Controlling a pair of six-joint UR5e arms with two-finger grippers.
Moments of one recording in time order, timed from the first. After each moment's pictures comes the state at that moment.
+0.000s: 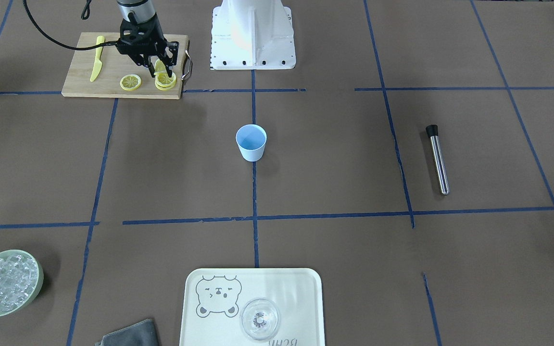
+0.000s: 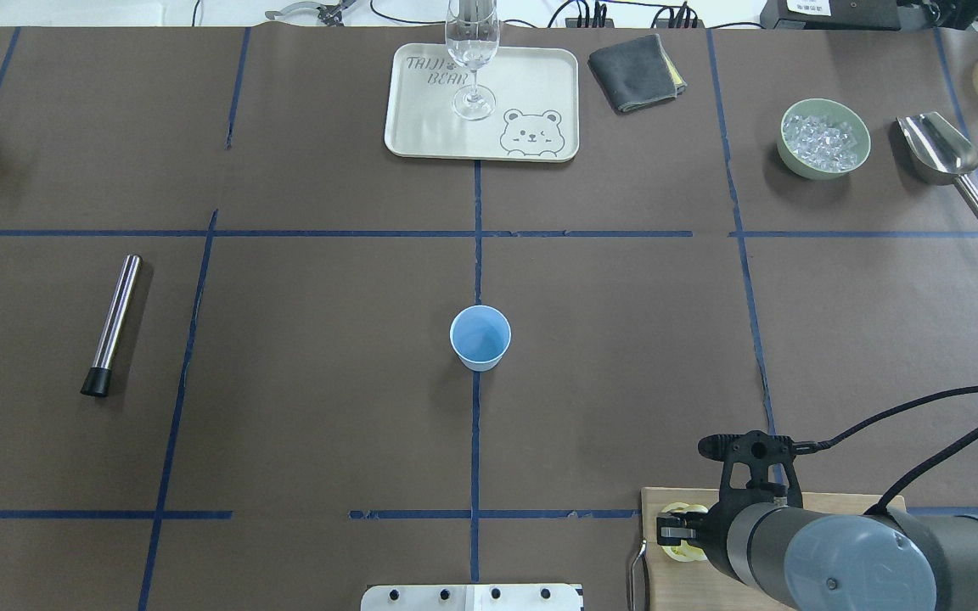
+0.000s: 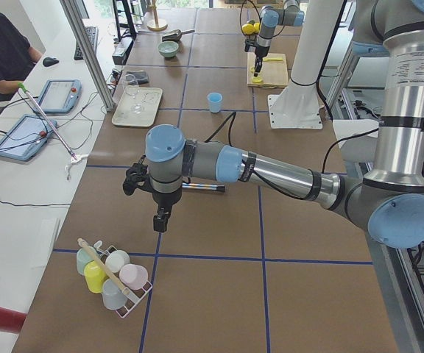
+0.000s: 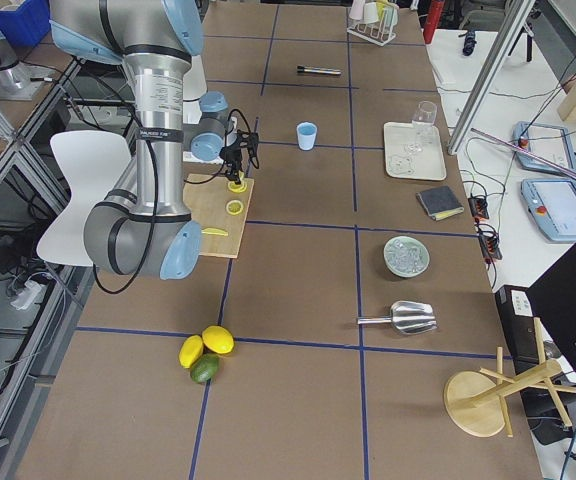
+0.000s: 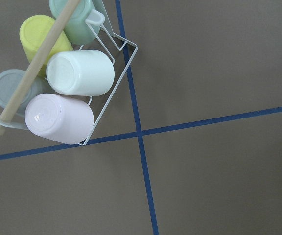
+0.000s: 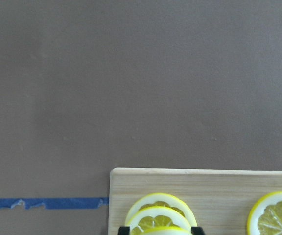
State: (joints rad) left arm -1.62 -1.61 -1.80 -1.44 -2.33 0.11; right arm 0.08 -1.59 2.24 -1.40 1.49 1.56
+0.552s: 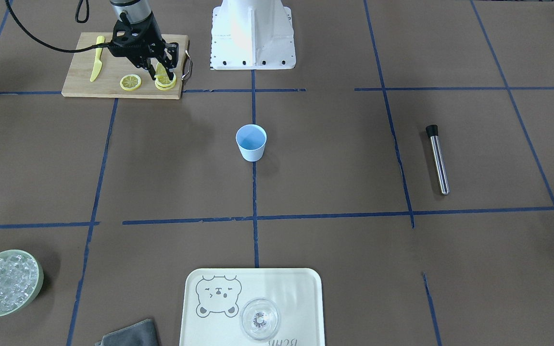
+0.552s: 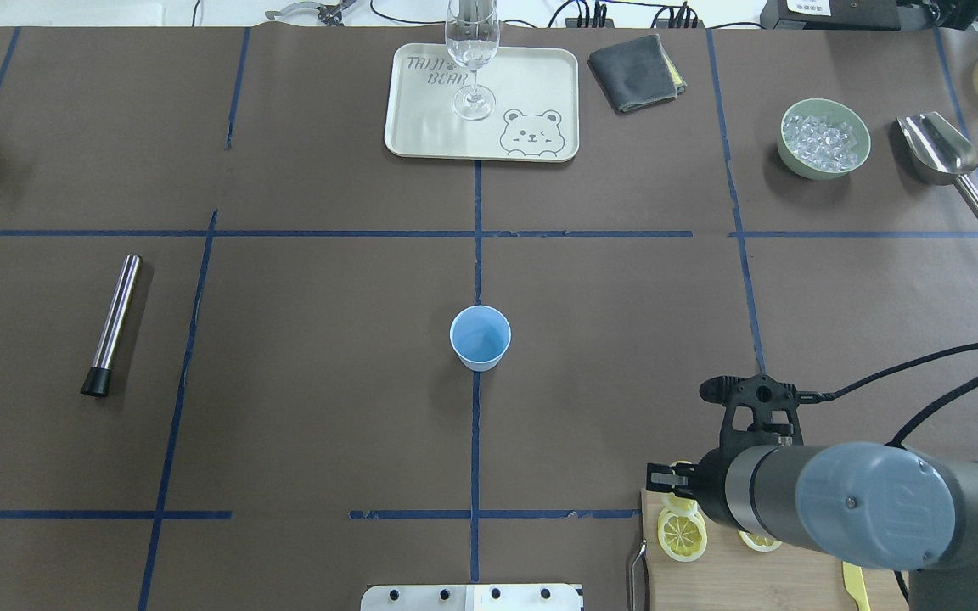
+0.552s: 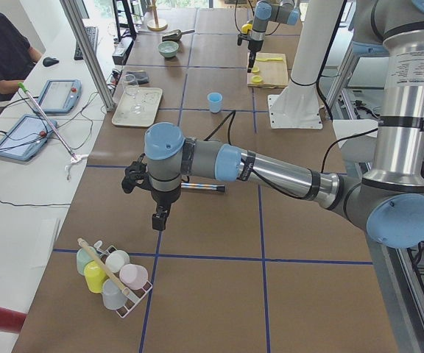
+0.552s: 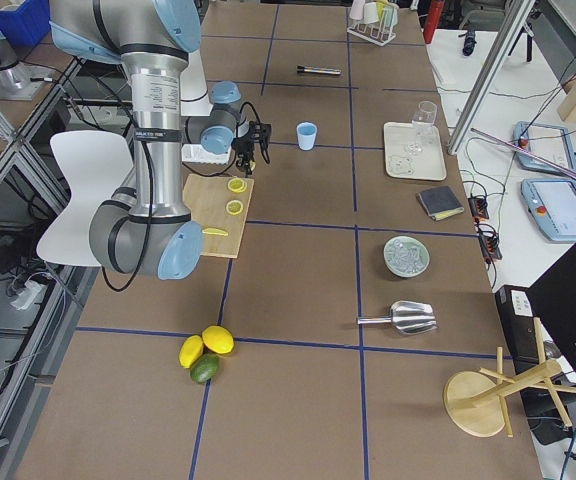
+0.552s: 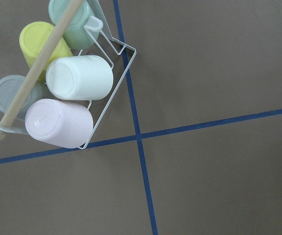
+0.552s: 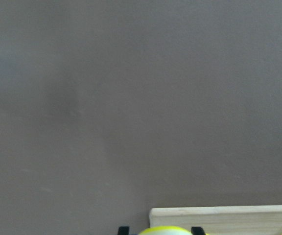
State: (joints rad) left arm -1.62 -1.62 -1.80 -1.44 -2.33 0.11; right arm 0.22 -1.51 2.25 -1.41 1.60 1.55
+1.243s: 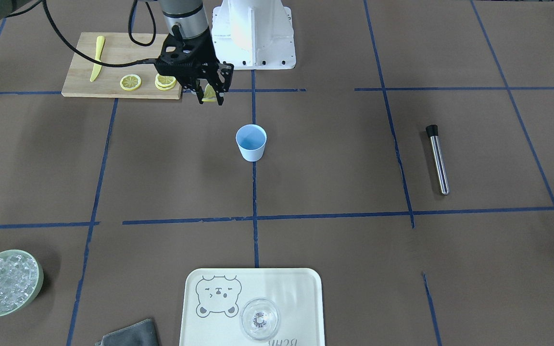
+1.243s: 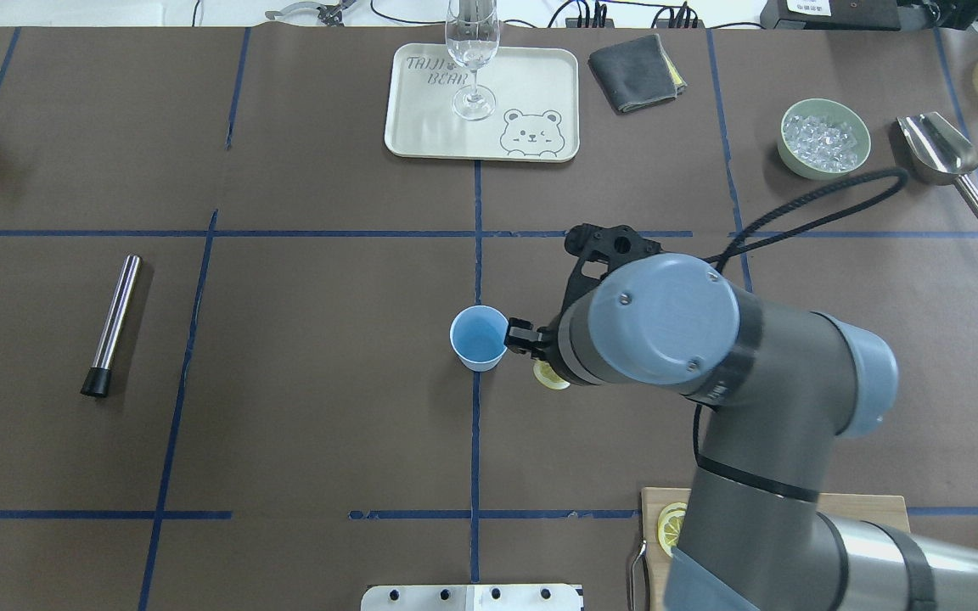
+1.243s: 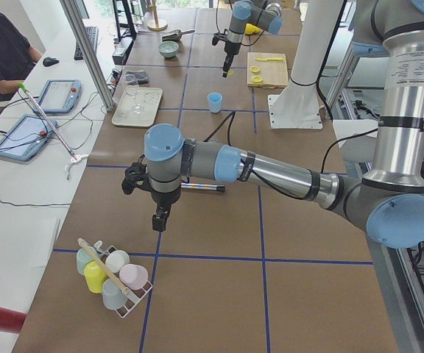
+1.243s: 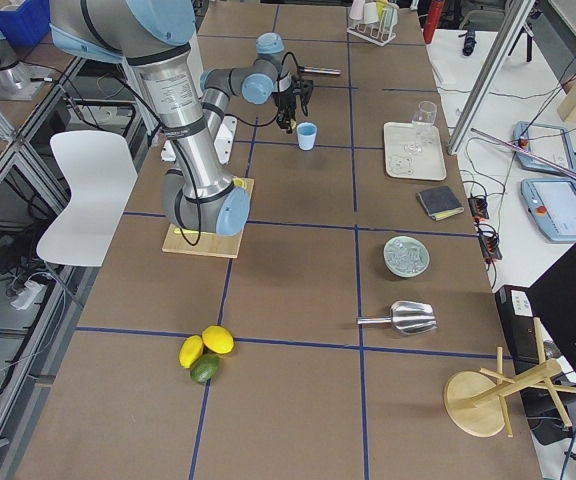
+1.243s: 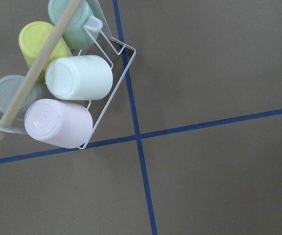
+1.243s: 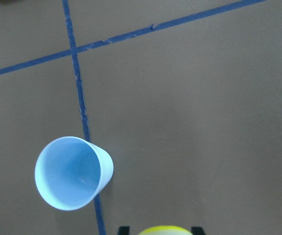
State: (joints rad) left arm -1.62 -1.62 -1.79 -1.44 -2.34 0.11; right arm 0.41 -0.97 2.00 -1.73 1.68 1.53
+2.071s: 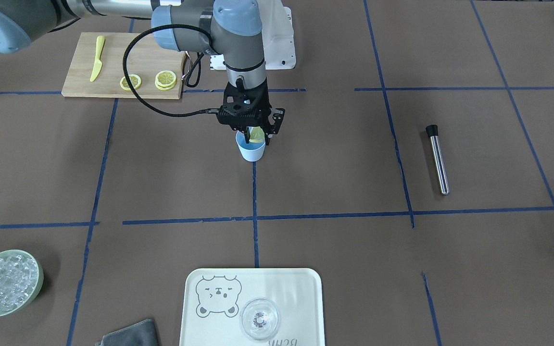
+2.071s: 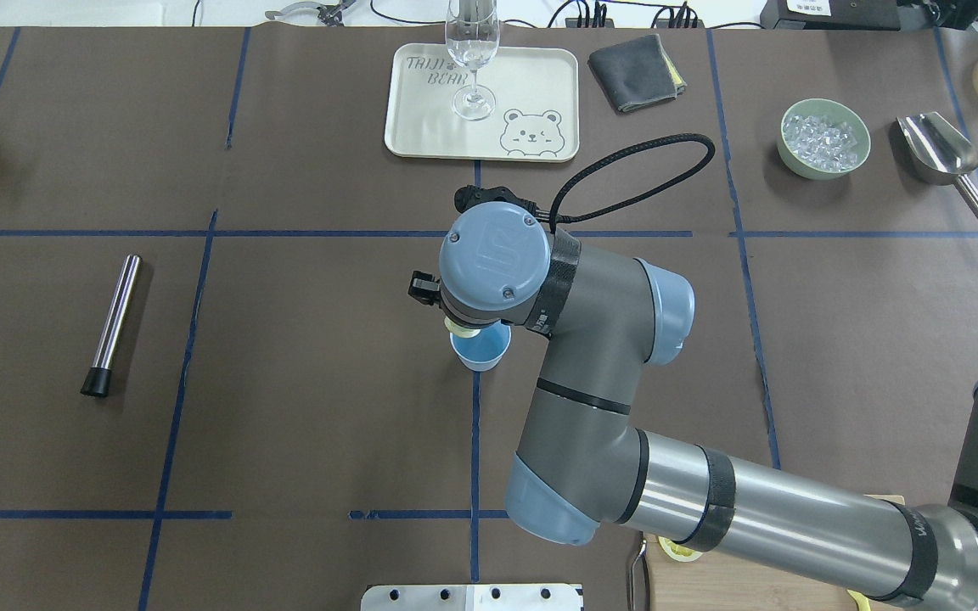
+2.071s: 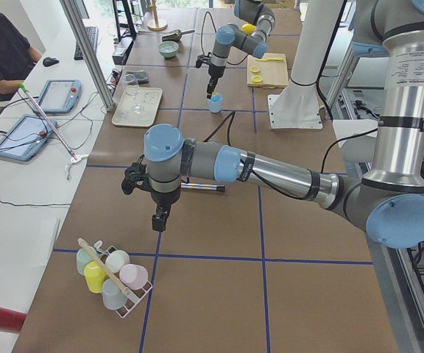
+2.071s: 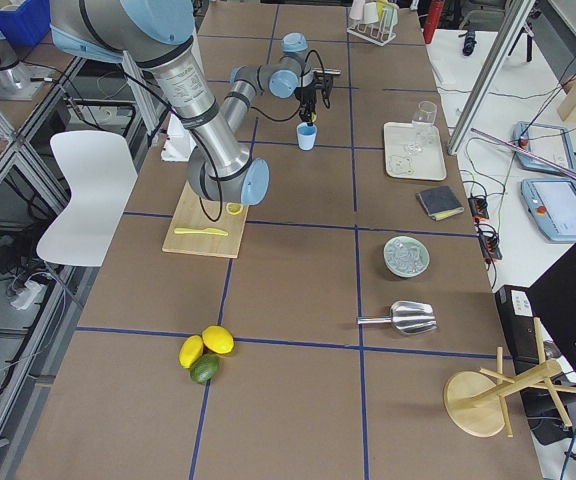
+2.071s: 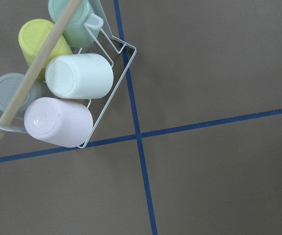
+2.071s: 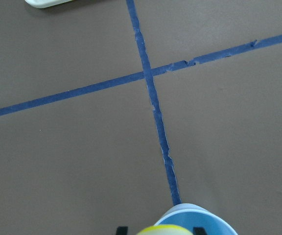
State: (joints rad) left arm -1.62 -1.62 -1.79 -1.44 -2.34 0.11; right arm 0.44 -0.77 1.63 -1.55 1.68 1.52
